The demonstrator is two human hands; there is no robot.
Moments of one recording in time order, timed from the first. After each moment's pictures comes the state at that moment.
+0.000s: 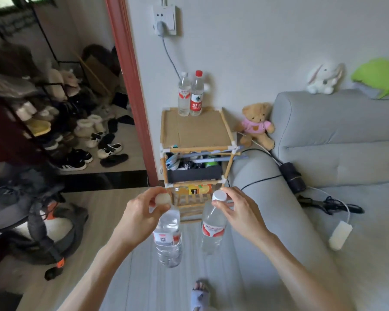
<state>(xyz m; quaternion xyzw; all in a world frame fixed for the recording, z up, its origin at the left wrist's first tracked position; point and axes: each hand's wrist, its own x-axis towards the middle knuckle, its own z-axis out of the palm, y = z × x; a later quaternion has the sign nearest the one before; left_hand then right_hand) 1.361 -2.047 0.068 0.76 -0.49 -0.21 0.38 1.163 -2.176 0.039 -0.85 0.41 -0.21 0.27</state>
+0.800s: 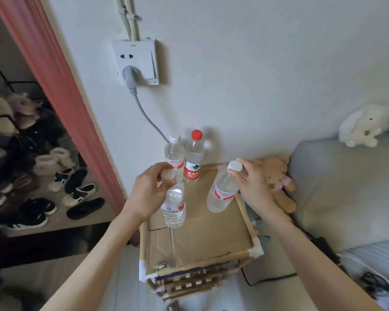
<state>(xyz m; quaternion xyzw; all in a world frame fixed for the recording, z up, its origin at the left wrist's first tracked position) 1.573 -2.465 0.096 0.72 -0.52 -0.20 0.42 1.368 -2.591 0.065 -0.75 0.47 -0.36 0.31</state>
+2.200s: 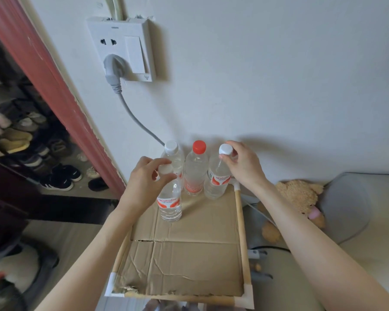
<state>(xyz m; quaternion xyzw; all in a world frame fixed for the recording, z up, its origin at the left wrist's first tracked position) 1.573 -2.560 0.075 0.80 -0.42 -0.12 0.40 1.424 -2.747 0.058 -0.85 0.38 -0.22 0.29</state>
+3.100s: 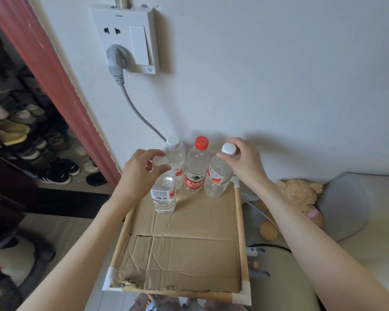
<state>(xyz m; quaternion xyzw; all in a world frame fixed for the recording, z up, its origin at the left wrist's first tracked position) 1.584 -2.557 0.076 0.80 -0.41 -0.12 0.42 1.425 -2.743 0.055 -0.83 0.38 -0.26 0.33</state>
